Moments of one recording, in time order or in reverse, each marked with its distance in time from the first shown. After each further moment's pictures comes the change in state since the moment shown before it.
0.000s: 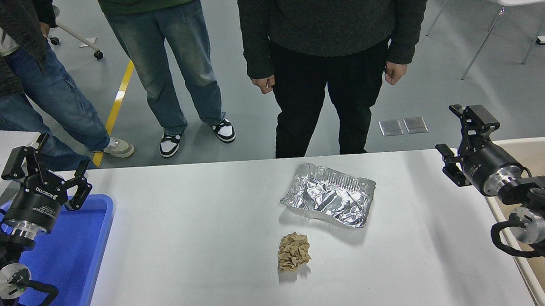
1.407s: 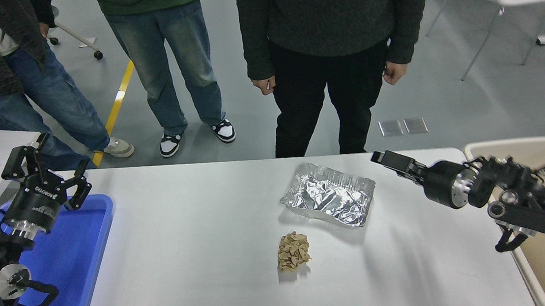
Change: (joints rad) left arm 0.000 0.000 0.000 0.000 0.000 0.000 0.000; right arm 0.497 -0.007 -0.767 0.028 -0.573 0.097 -0.217
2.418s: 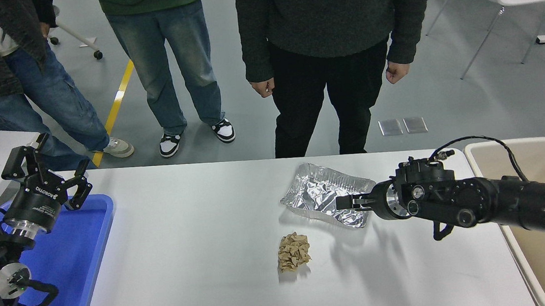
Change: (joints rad) left arm 0.000 0.000 -0.001 0.000 0.000 0.000 0.000; right arm 0.111 0.411 -0.240 -0.381 0.048 0.250 -0.215
